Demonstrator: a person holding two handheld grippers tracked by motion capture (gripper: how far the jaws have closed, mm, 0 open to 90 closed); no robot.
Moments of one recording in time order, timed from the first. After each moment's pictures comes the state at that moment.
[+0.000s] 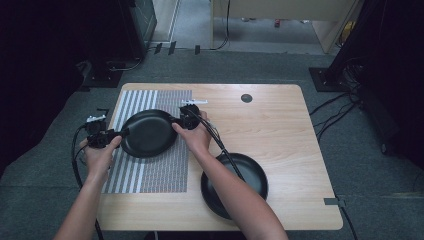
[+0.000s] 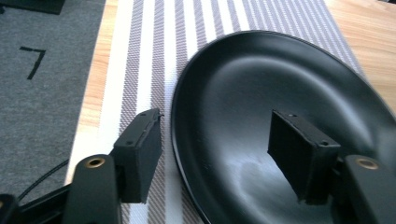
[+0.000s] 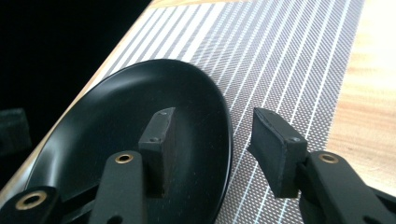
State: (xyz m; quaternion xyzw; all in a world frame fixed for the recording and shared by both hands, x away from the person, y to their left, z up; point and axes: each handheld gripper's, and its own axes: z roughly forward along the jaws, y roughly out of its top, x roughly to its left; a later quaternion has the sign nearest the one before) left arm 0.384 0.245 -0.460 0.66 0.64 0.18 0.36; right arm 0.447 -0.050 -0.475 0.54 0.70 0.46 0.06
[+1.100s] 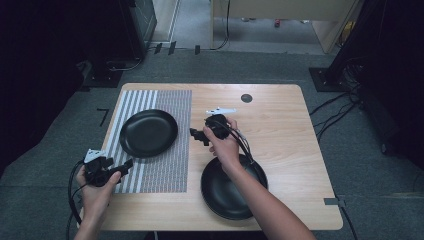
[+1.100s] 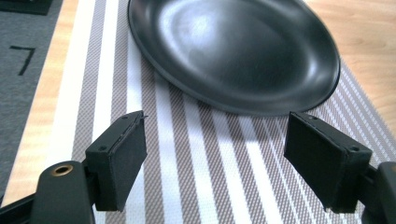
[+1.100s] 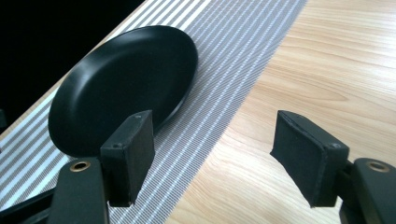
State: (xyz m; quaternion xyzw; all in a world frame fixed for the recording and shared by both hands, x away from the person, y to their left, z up) left arm 0.272 0.229 -0.476 0.67 0.61 0.19 0.37; right arm 0.386 -0.135 -0.446 0.49 0.74 0.45 0.08
